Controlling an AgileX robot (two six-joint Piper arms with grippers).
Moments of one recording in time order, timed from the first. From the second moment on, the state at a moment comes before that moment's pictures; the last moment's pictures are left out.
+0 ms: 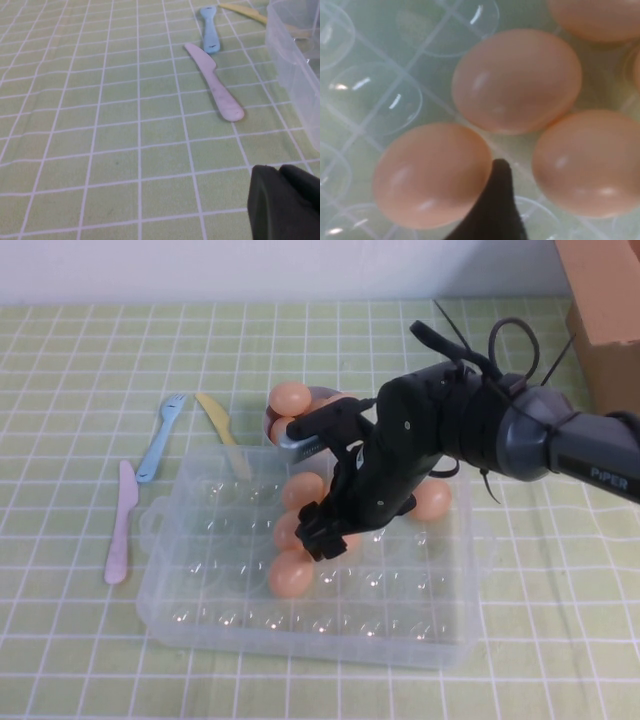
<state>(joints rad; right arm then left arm) 0.68 2.05 -1.61 0.15 0.82 -0.05 -0.10 -0.01 0.03 0.04 0.37 0.04</state>
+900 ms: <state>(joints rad) 0.68 2.05 -1.61 0.14 0.83 -0.05 -0.10 -0.01 0.03 0.04 0.37 0.04</state>
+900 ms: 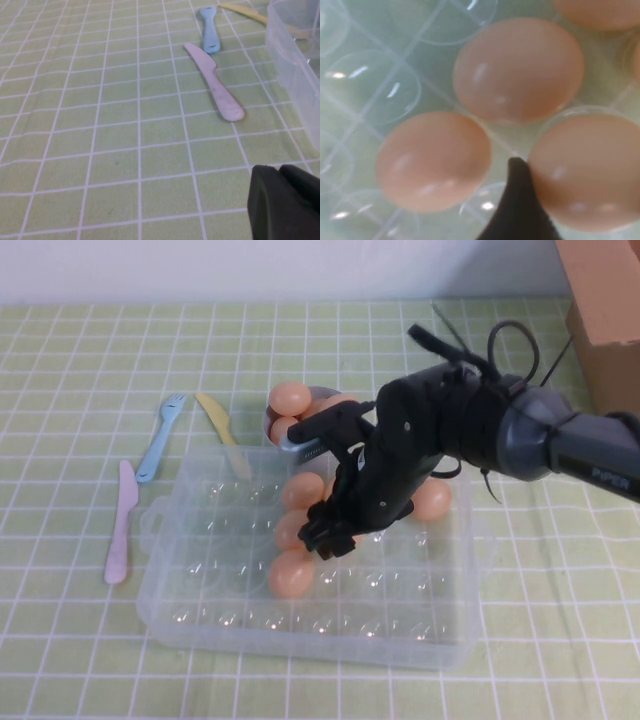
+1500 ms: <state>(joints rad) 0.68 1.92 -1.66 0.06 0.51 -0.05 -0.10 -0.01 0.03 0.04 0.37 0.04</state>
